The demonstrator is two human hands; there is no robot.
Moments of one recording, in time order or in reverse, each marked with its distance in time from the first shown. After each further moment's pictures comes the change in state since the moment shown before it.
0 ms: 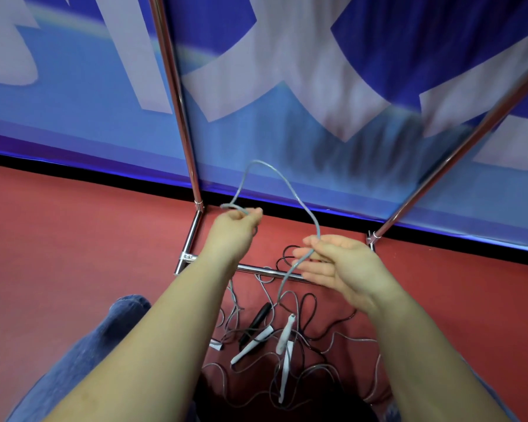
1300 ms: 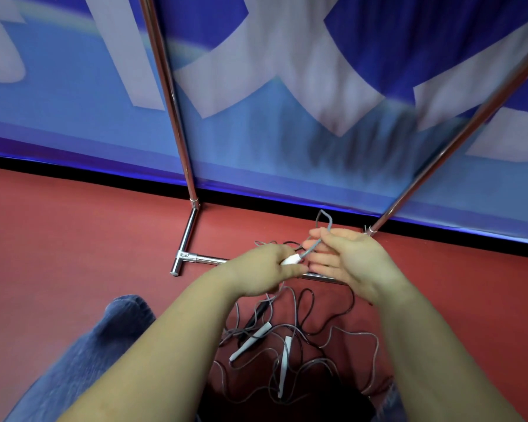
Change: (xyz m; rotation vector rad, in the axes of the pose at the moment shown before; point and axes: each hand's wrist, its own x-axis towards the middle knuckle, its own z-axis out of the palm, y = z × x) left_hand -0.020 -0.018 0.013 0.757 -0.684 0.238; right_hand 0.007 -0.001 -0.013 -0.070 0.077 0.019
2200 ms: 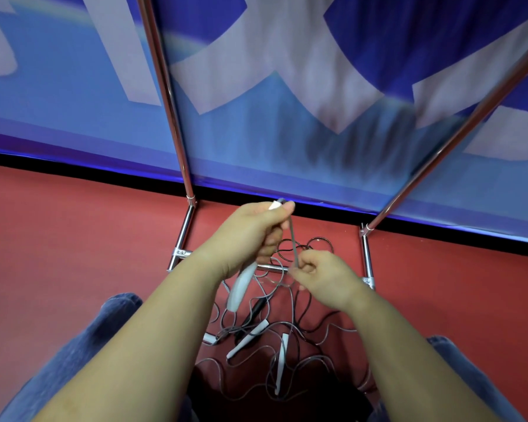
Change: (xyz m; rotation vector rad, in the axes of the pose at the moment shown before) left_hand -0.010 0.021 -0.025 -0.832 0.179 0.027; right_hand 0.020 0.044 0.006 -0.854 -0.061 -0.295
